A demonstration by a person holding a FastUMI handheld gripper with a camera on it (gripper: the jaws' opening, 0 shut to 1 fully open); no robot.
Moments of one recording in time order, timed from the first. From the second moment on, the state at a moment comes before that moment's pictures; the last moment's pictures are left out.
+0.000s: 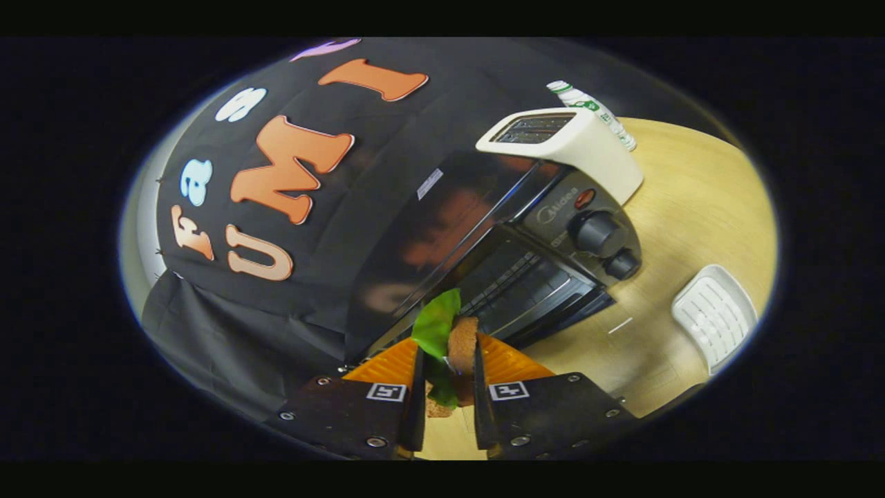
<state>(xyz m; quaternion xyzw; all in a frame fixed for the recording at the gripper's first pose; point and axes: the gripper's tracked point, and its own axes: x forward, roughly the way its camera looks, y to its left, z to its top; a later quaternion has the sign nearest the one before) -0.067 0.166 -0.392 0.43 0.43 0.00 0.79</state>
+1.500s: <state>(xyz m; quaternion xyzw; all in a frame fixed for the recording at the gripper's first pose) -0.055 0.158 -0.423 0.26 0.41 -0.01 0.87</state>
